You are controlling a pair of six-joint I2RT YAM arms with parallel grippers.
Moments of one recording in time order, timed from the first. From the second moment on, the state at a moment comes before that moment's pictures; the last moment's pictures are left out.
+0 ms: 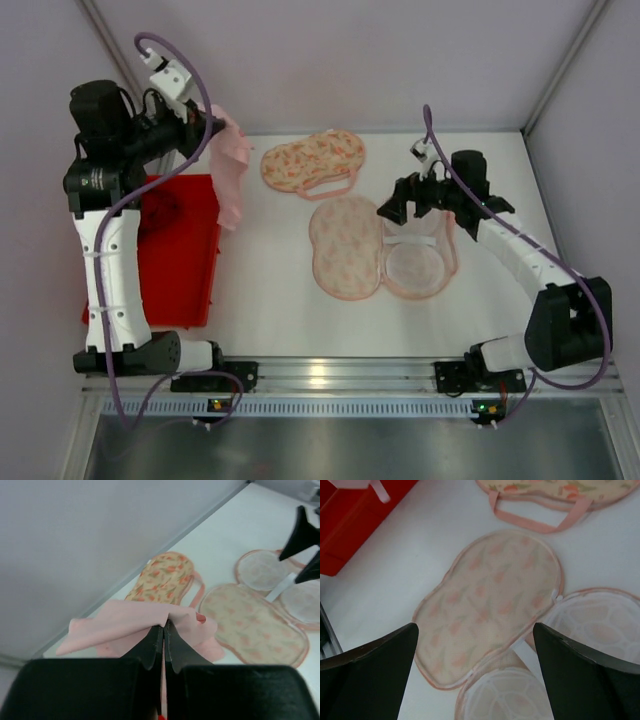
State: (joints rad) left arm 0.12 1.35 1.92 -0.82 0.77 0.36; right arm 0.25 1.41 1.01 -0.16 -0.67 0.02
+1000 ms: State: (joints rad) left arm -0.62 1.58 1.91 -0.71 0.97 0.06; right arm 0.04 0.98 1.14 -0.53 -0.82 -0.52
